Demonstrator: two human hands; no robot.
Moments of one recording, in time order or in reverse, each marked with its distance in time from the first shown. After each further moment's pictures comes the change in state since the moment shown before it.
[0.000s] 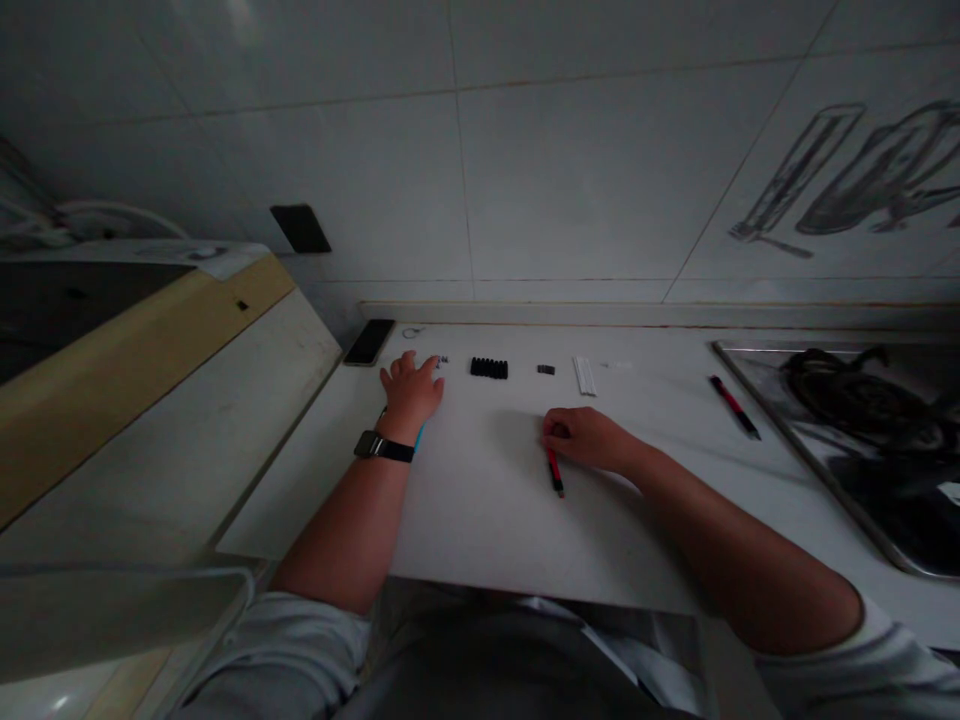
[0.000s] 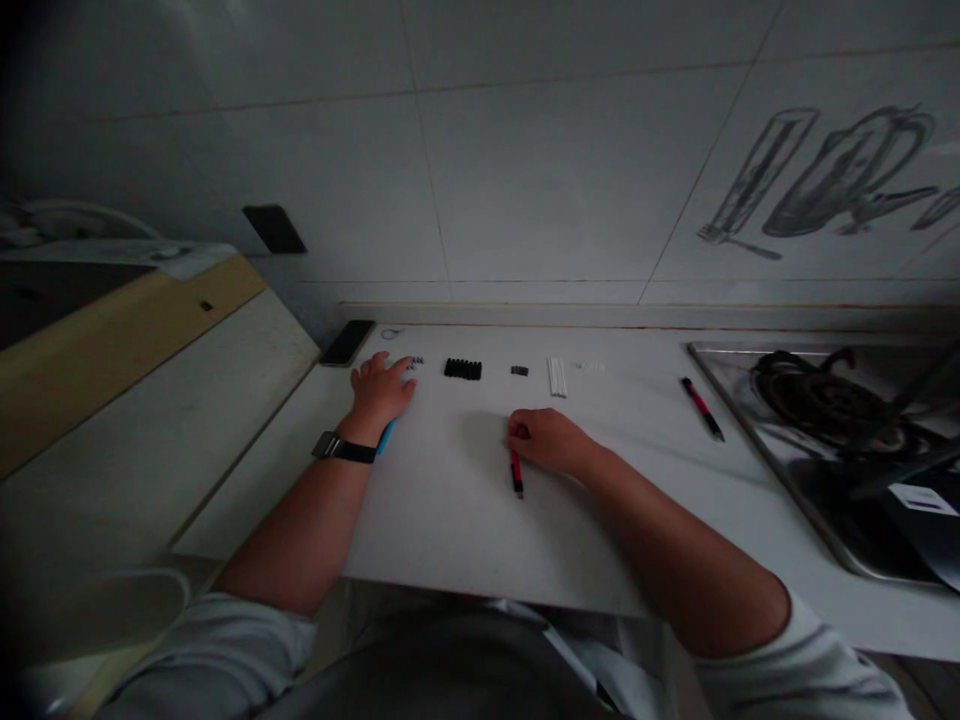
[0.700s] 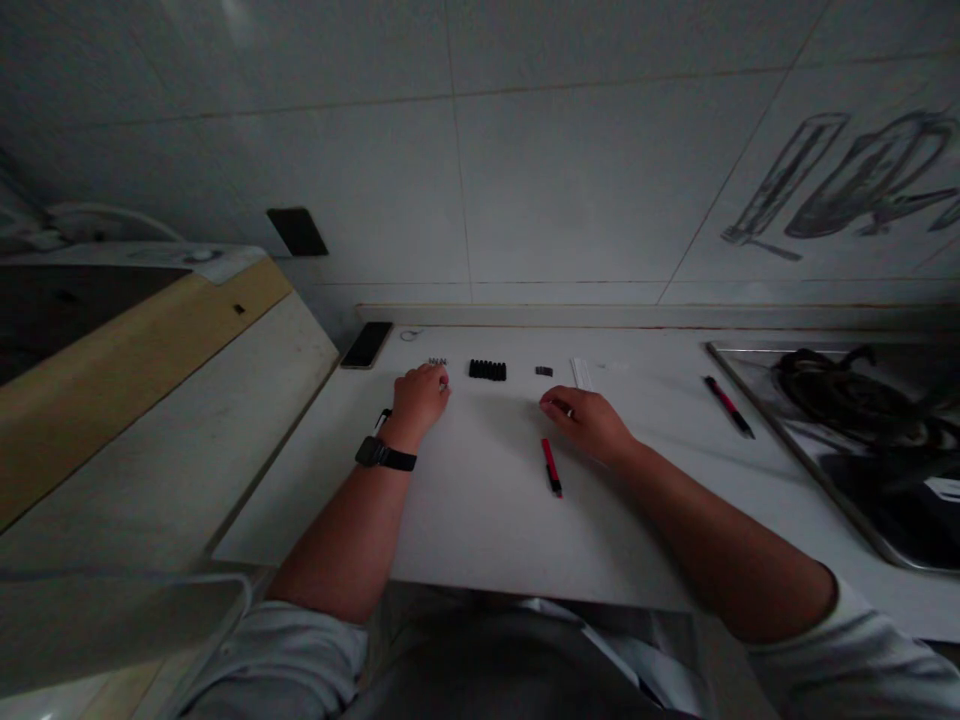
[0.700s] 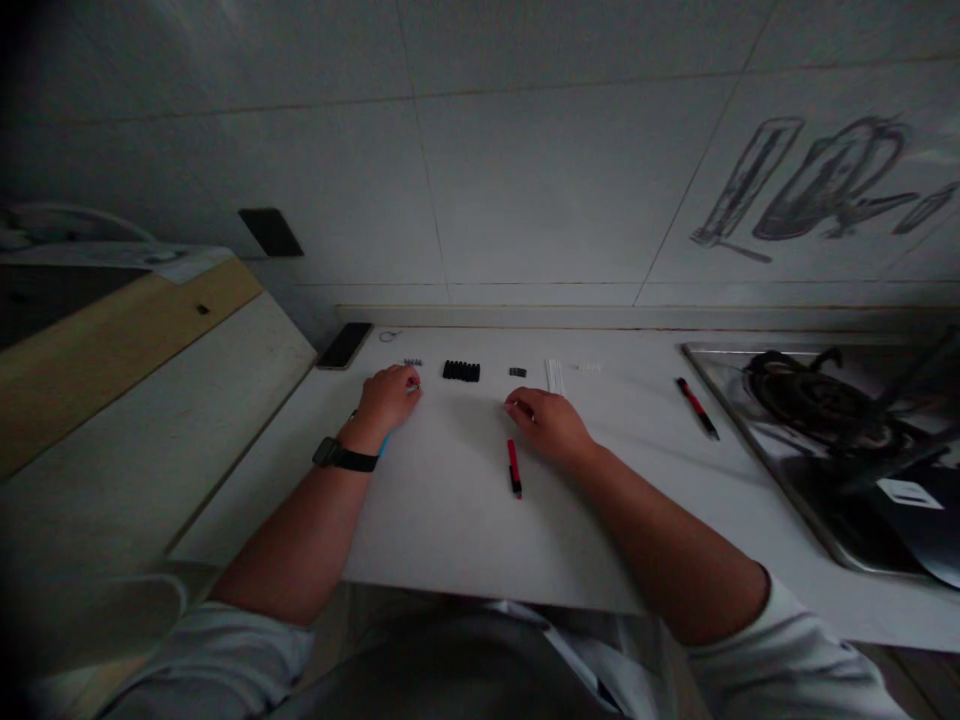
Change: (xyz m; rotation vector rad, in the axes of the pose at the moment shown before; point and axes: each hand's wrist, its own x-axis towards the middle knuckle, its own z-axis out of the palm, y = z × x) left_hand -0.006 0.014 -0.013 -0.029 -0.097 0.150; right_hand 0.006 0.001 -0.003 -0.058 0.352 -0.087
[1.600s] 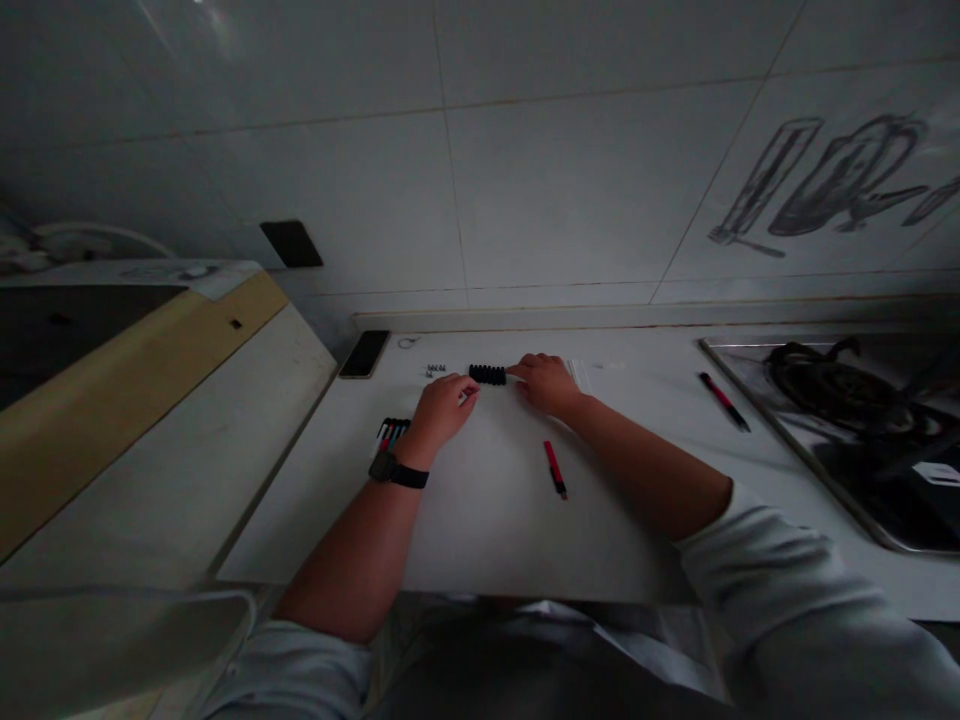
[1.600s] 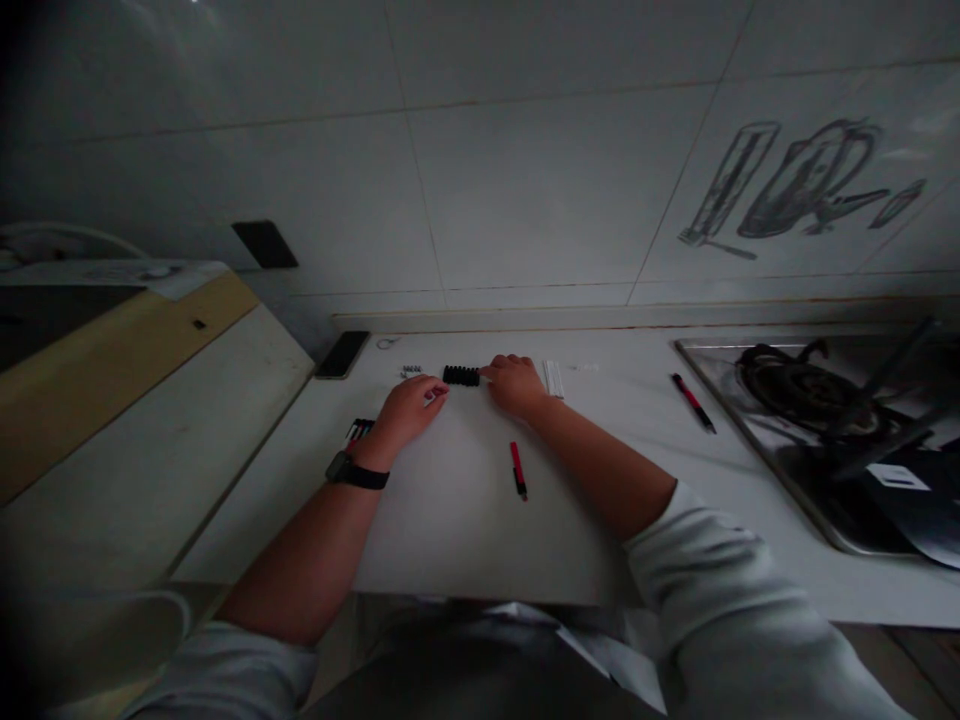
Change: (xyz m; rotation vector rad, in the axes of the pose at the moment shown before) left_hand 0.001 0.018 0.014 -0.396 0.105 0.351; right_hand 0.089 0.006 0.031 -0.482 -0.079 -0.082
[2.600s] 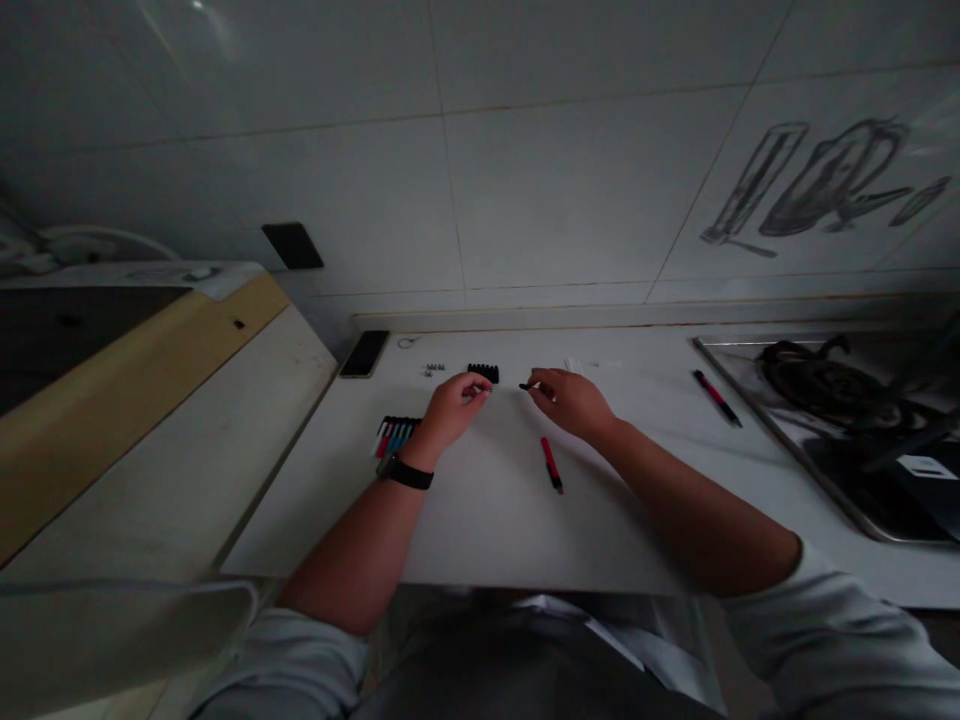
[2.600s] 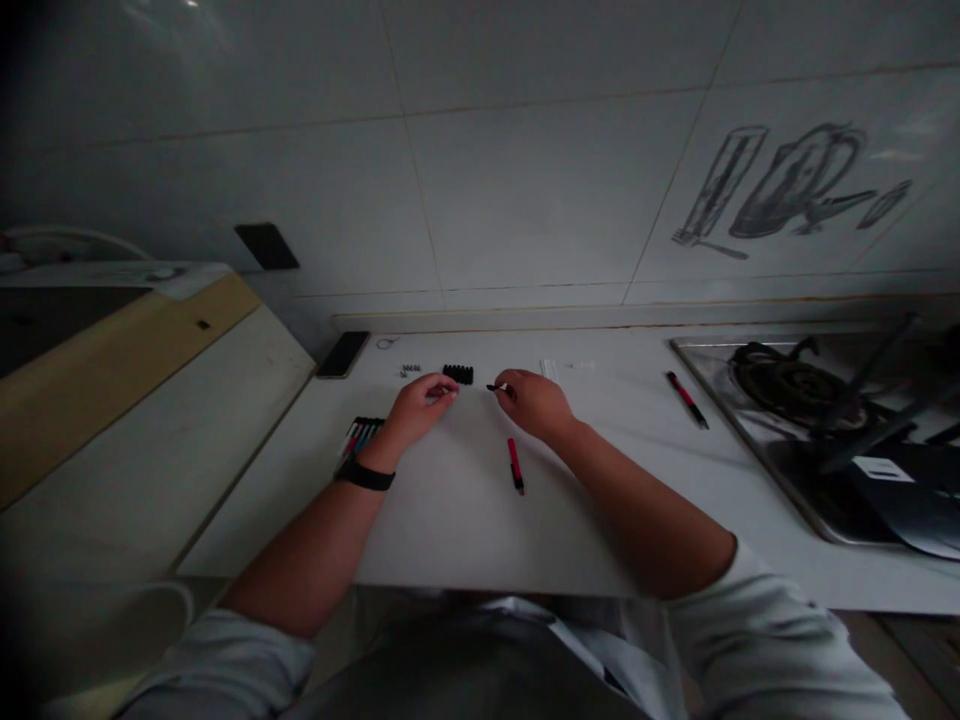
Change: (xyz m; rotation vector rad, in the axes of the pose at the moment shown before) left_hand -0.001 0.023 0.009 -0.461 0.053 -0.112; right_hand -0.061 -0.008 -0.030 0.314 0.163 0.115
